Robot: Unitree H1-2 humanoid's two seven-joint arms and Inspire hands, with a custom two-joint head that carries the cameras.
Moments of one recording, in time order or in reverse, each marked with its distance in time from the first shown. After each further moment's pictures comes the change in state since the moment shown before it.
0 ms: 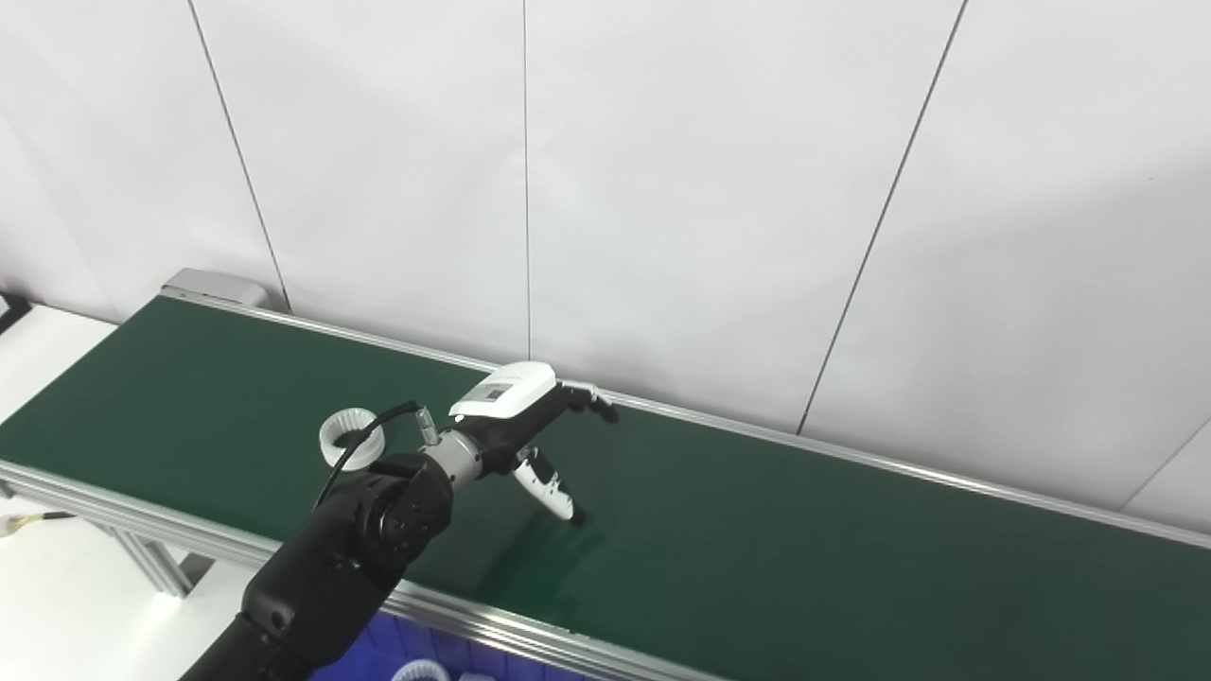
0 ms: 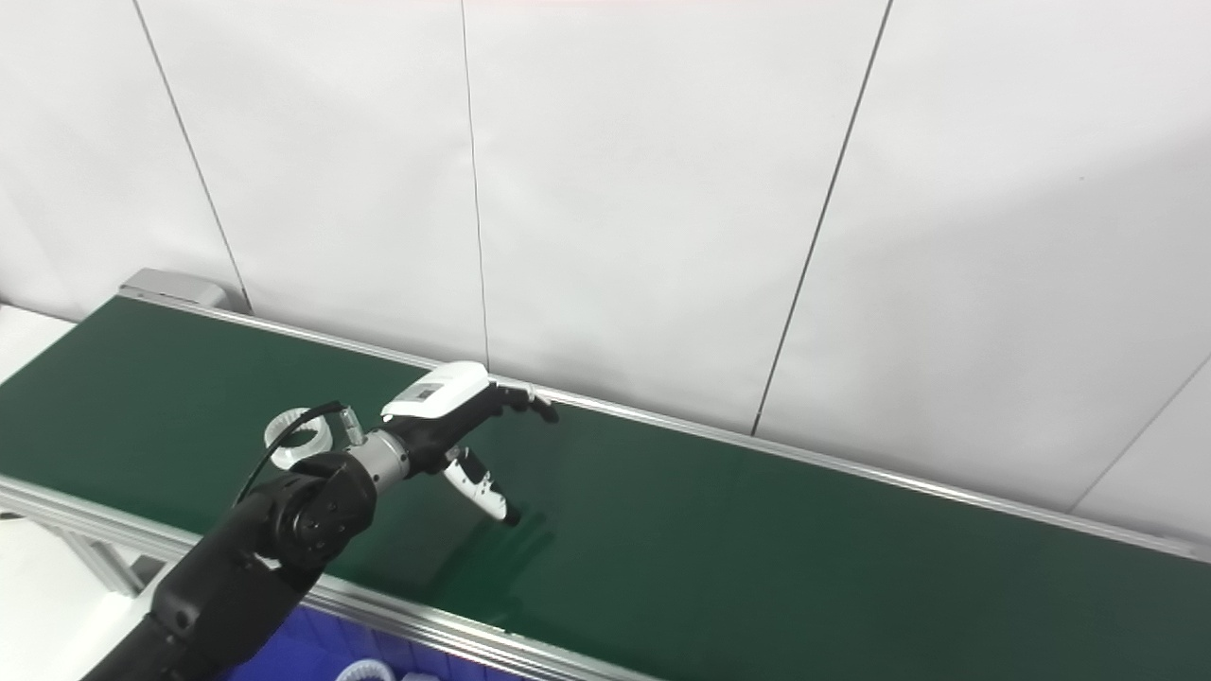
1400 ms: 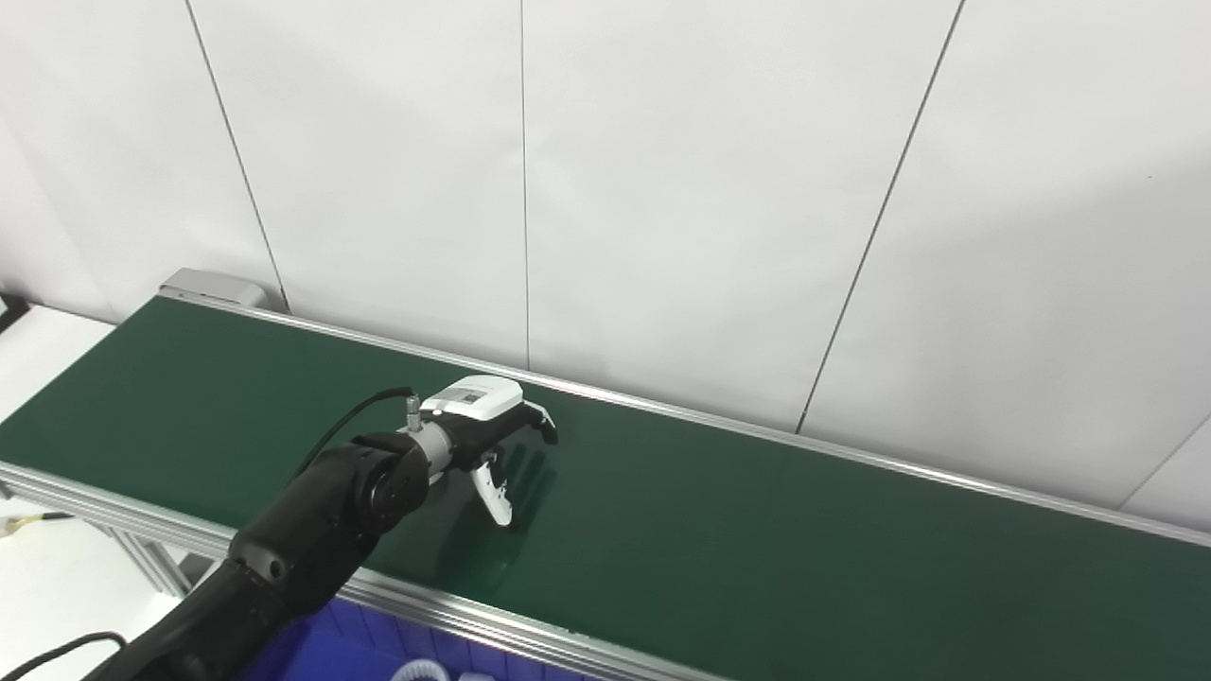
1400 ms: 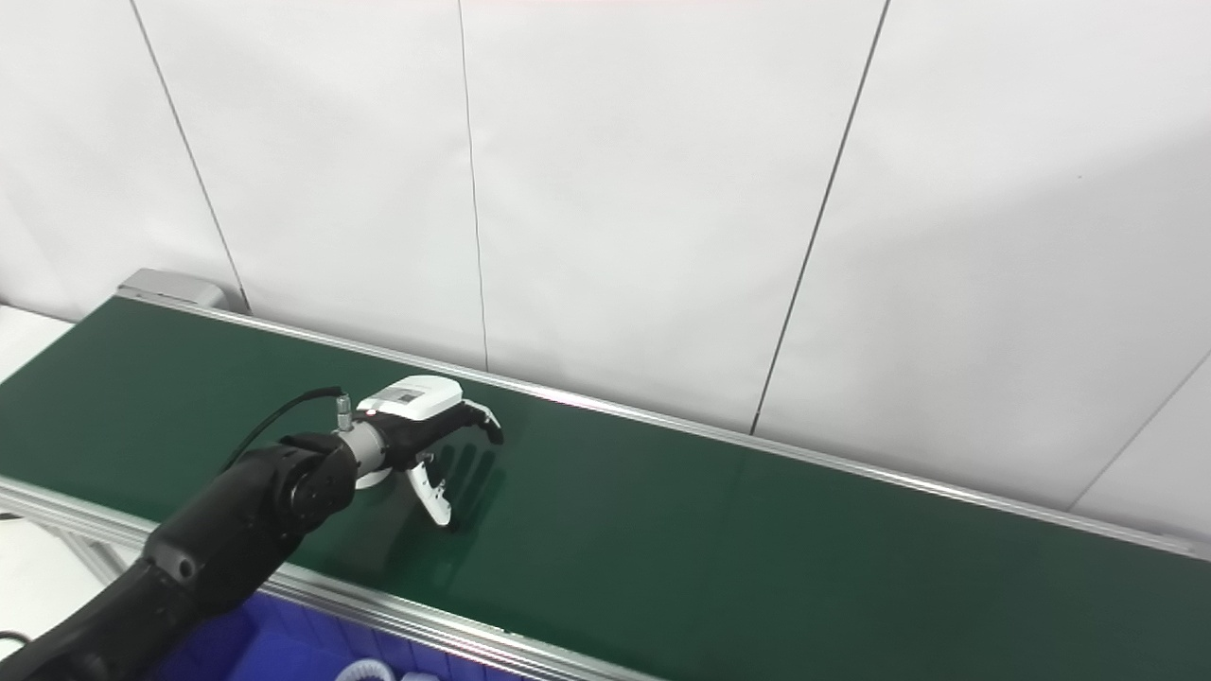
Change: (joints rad) left arm -0.082 0.086 -0.085 0.183 0.093 0.002 -0.044; right arm 0.005 0.007 0.005 -0.005 -0.020 0.000 -0.012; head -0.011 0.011
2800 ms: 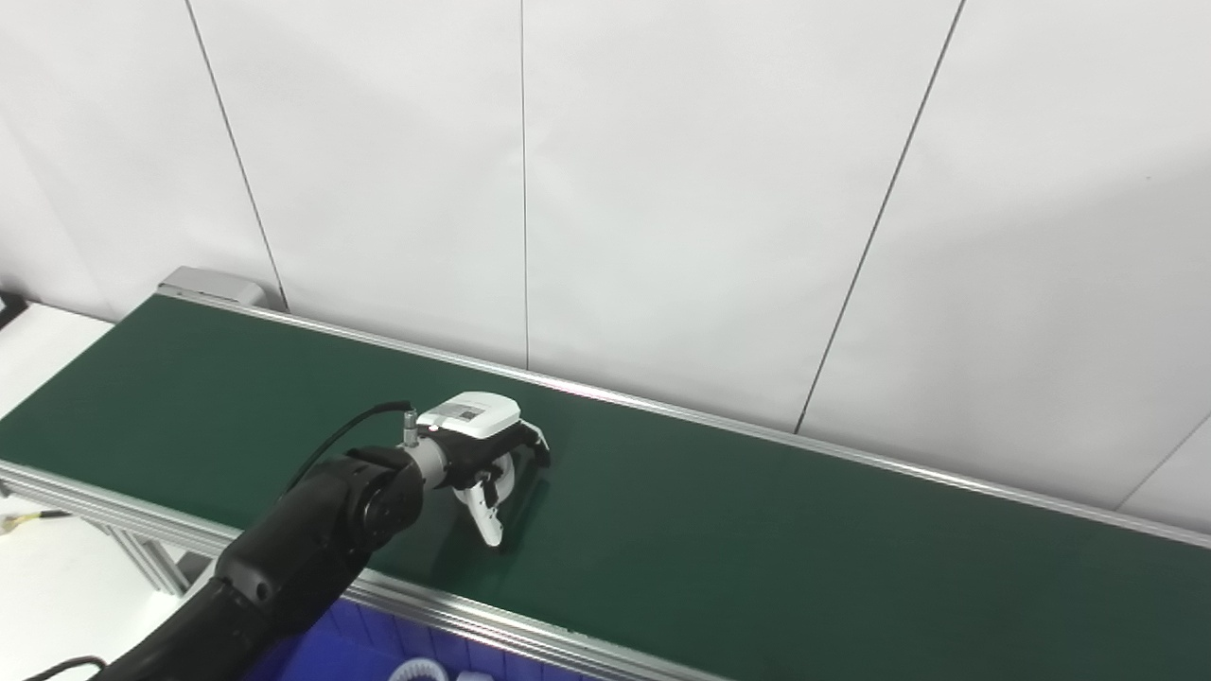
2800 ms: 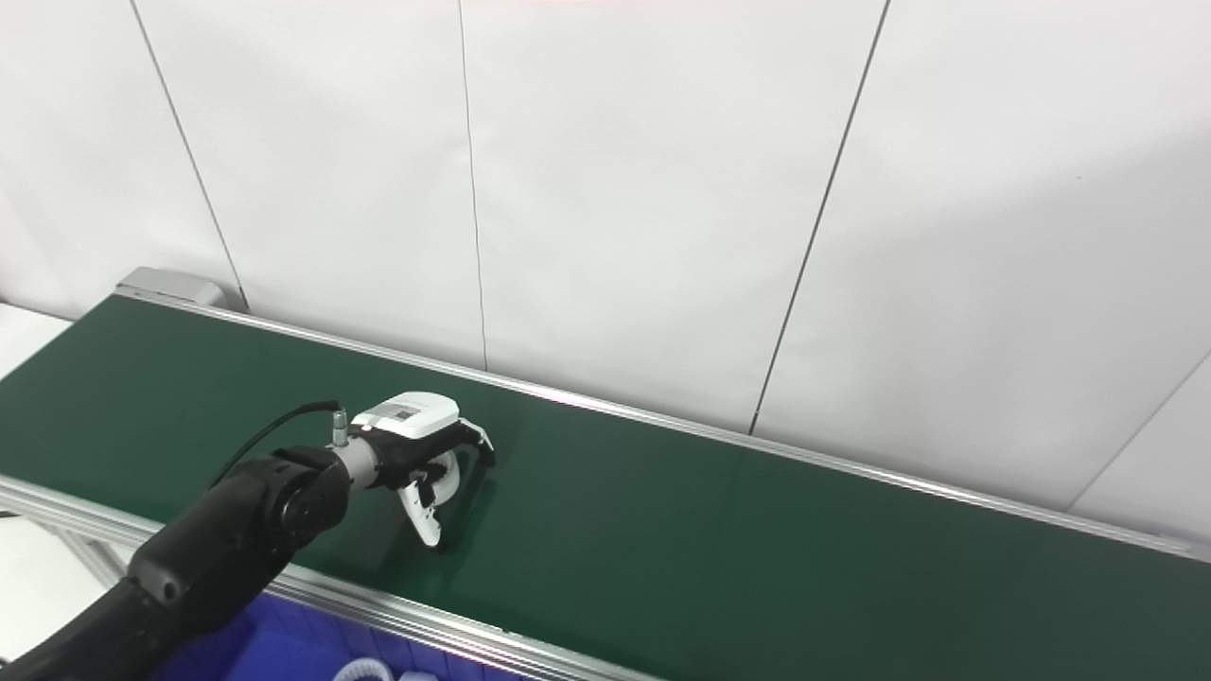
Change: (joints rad) left arm 0.049 0.009 -0.008 -0.073 0.042 0.034 -0.060; right arm 0.008 0.001 0.001 -0.019 0.006 0.000 0.006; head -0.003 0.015
